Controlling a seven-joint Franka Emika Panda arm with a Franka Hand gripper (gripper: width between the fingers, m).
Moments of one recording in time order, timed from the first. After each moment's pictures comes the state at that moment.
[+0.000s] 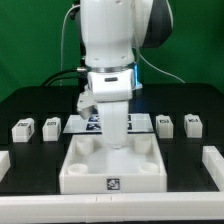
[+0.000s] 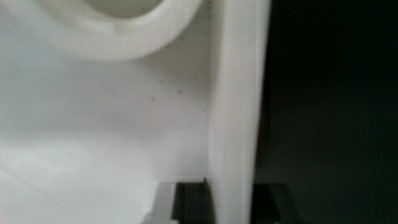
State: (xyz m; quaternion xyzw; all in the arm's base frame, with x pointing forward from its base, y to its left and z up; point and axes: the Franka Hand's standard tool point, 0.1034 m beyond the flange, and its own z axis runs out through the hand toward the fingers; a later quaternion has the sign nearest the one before) arm 0.457 0.009 0.007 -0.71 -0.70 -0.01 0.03
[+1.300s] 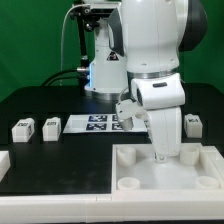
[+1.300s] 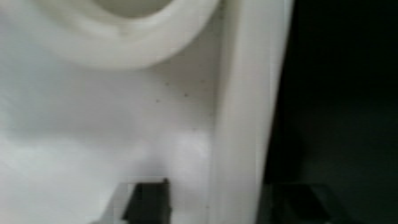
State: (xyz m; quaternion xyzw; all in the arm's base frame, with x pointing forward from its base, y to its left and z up) arm 0.490 0.067 0.004 -0.69 -0.72 -0.03 0.03
